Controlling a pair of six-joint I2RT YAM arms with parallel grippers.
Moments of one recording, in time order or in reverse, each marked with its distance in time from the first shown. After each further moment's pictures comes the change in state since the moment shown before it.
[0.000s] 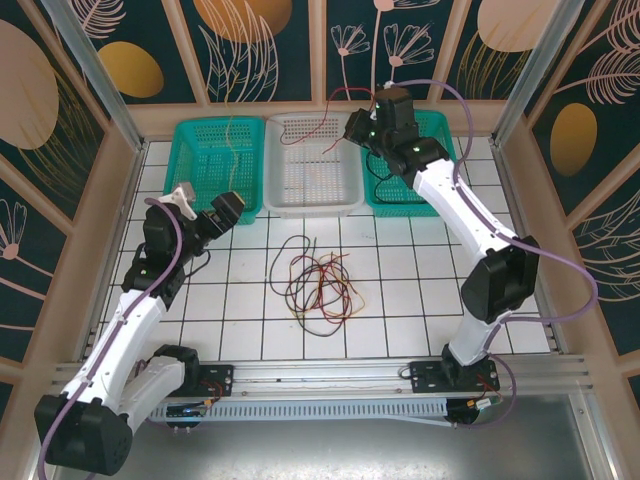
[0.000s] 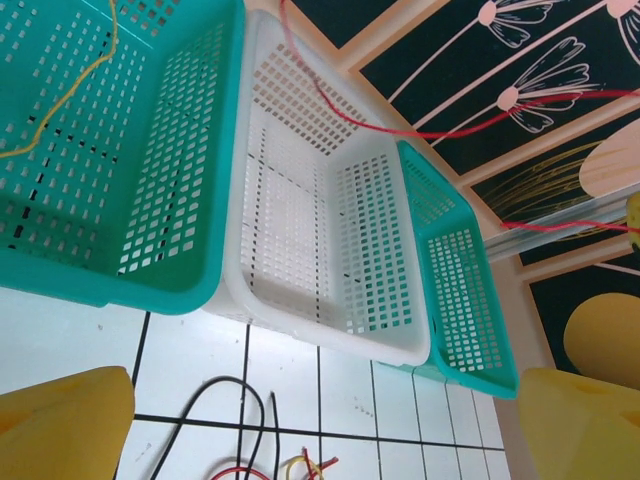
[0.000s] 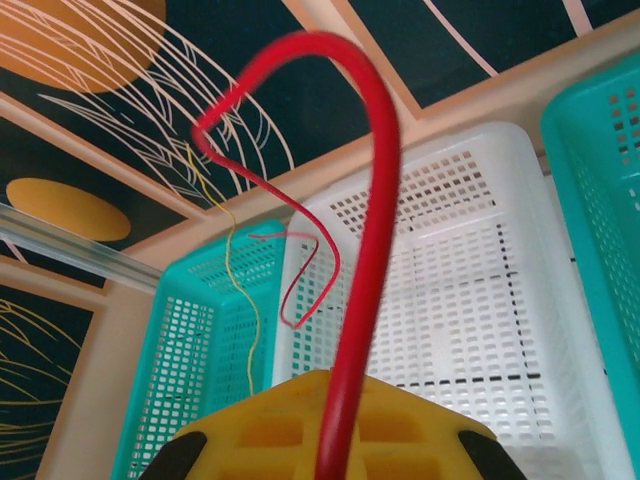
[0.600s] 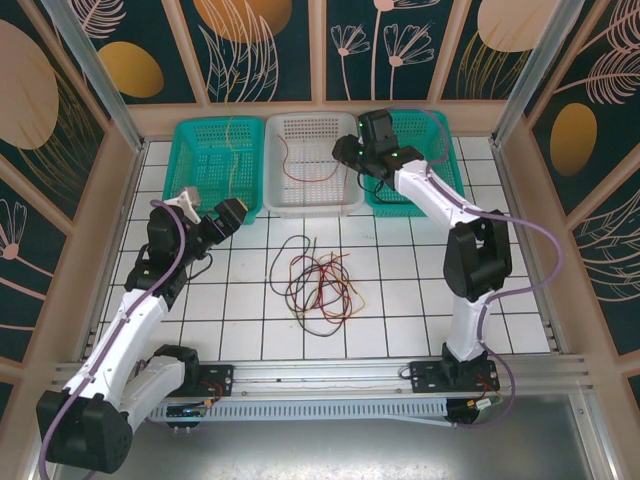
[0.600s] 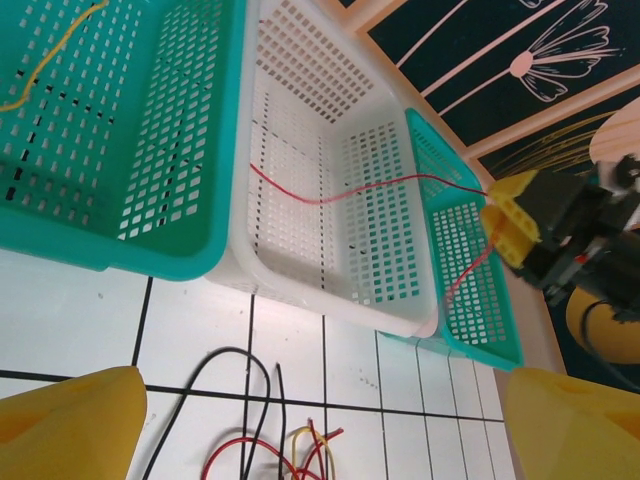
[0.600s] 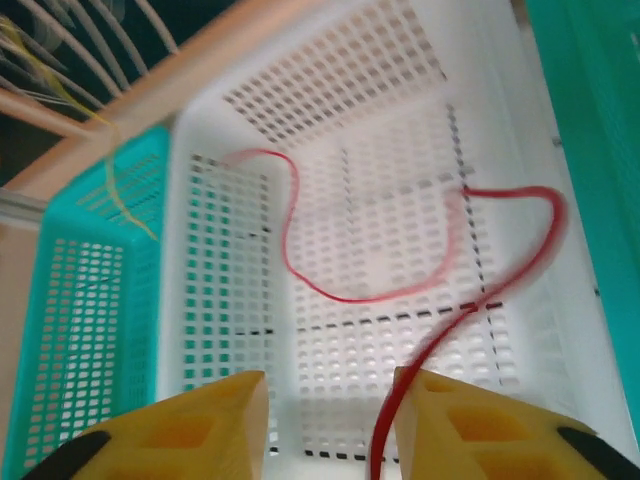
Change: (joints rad) left arm 0.000 0.013 -0.030 0.001 0.043 0.002; right arm -0.016 0.178 -0.083 0.023 -0.074 0.031
